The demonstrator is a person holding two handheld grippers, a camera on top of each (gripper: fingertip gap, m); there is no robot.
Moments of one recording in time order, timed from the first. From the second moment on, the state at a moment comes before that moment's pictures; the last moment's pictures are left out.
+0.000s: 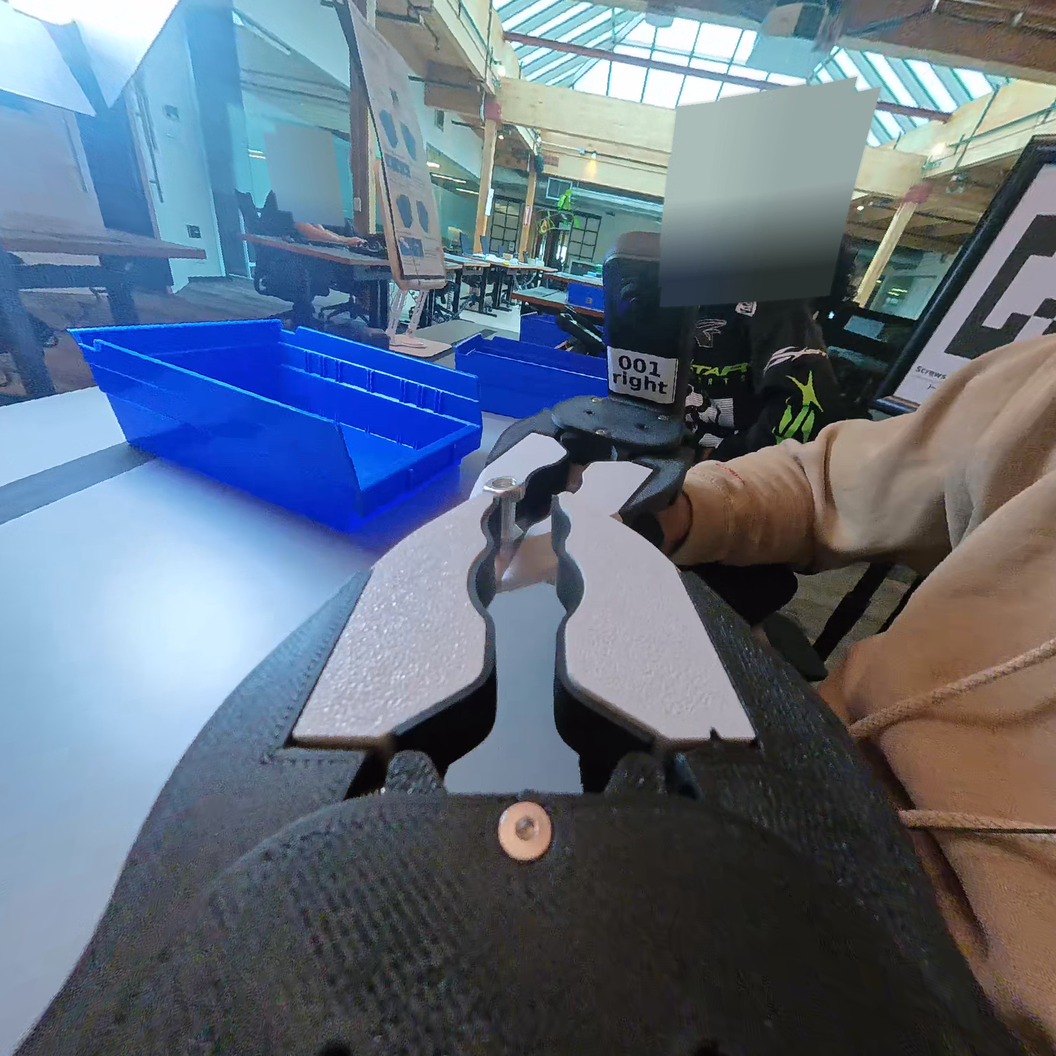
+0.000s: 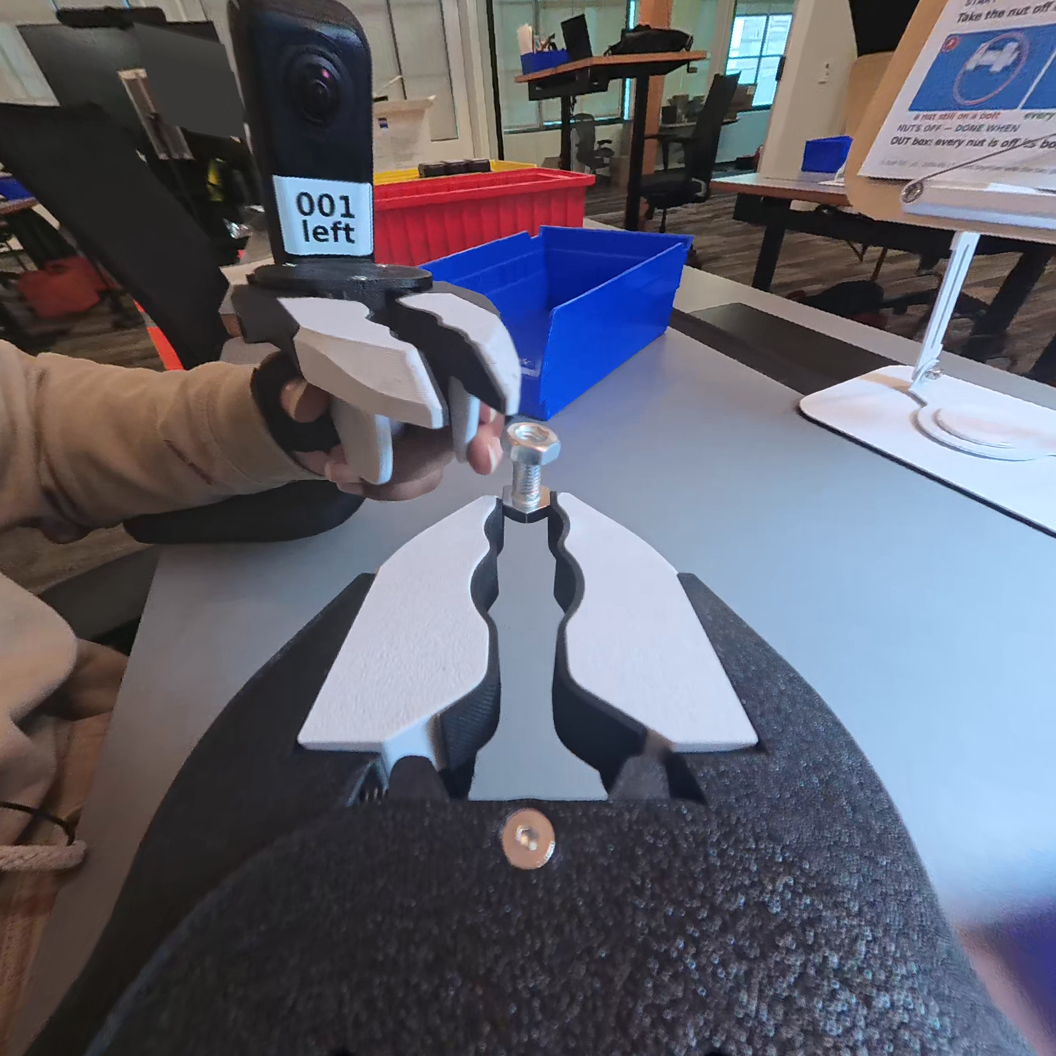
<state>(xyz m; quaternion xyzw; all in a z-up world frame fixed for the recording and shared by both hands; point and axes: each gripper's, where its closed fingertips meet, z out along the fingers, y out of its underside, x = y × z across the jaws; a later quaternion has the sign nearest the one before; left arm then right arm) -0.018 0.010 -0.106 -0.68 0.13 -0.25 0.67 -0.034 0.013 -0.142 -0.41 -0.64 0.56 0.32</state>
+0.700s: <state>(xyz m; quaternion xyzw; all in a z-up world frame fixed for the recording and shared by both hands) -0.078 0.016 -0.104 -0.70 0.04 -0.14 0.69 -0.019 0.276 -0.182 -0.66 -0.70 0.16 0.22</state>
